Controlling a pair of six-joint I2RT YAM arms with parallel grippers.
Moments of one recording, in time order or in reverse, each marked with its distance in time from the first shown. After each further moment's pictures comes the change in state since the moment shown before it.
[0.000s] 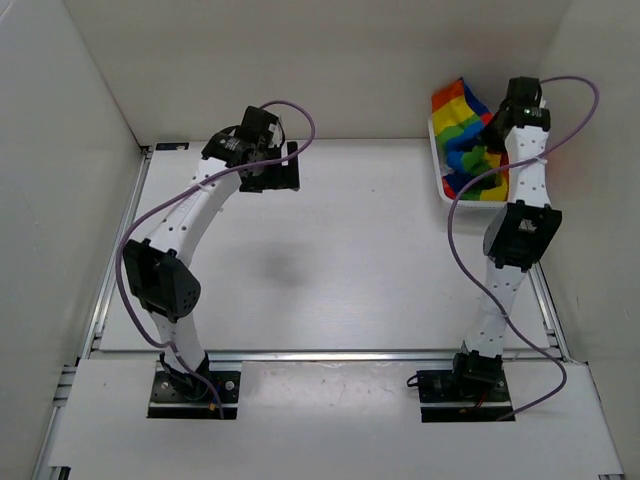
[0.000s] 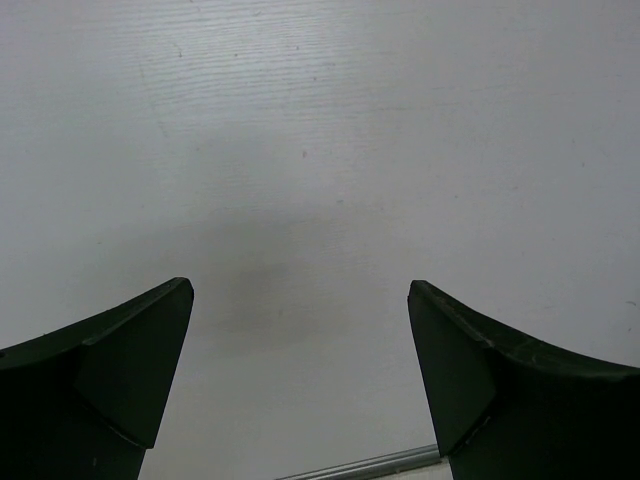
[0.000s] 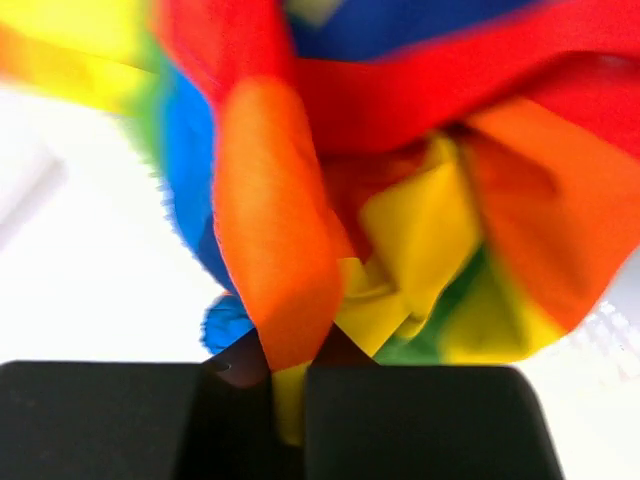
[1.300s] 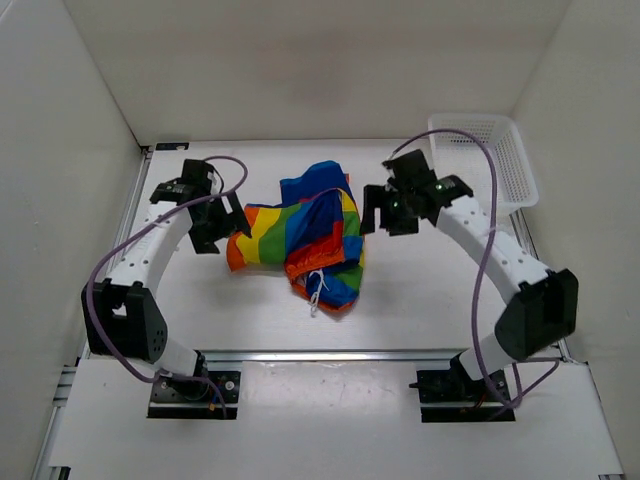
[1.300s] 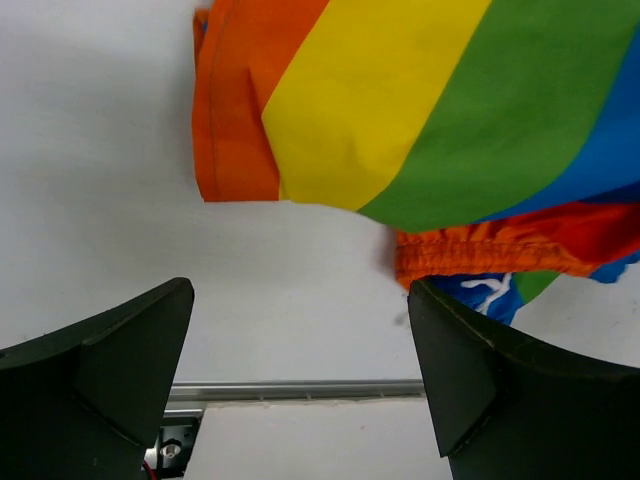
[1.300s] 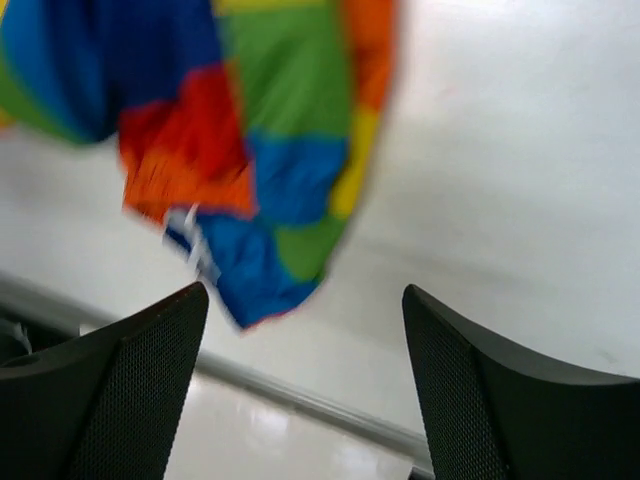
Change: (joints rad) left arm 0.302 -0.343 -0.620 0.044 0.167 -0.146; right arm 0.613 -0.780 -1.027 0.085 -0.210 -0.117
